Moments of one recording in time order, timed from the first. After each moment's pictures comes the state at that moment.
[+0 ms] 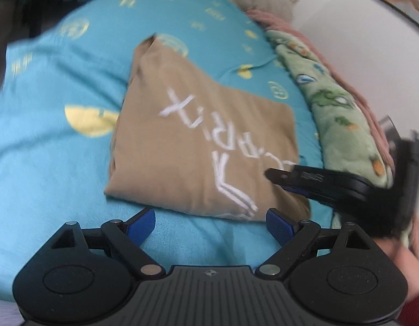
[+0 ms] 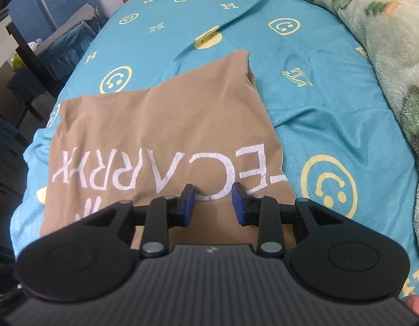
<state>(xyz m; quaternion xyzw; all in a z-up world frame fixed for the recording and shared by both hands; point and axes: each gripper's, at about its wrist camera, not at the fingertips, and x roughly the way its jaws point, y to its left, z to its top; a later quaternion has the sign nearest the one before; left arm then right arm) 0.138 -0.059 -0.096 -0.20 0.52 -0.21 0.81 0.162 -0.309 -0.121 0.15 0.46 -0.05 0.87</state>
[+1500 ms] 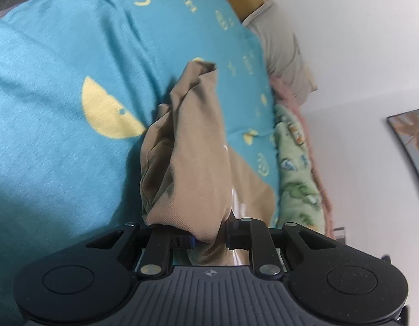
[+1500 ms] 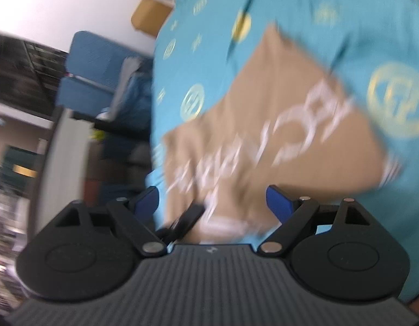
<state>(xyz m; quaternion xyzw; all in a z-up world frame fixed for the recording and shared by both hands) 0.160 -0.022 -0.132 -0.45 0.43 -0.17 0.76 0.131 -0.338 -0.119 0.50 0.42 0.09 0.75</state>
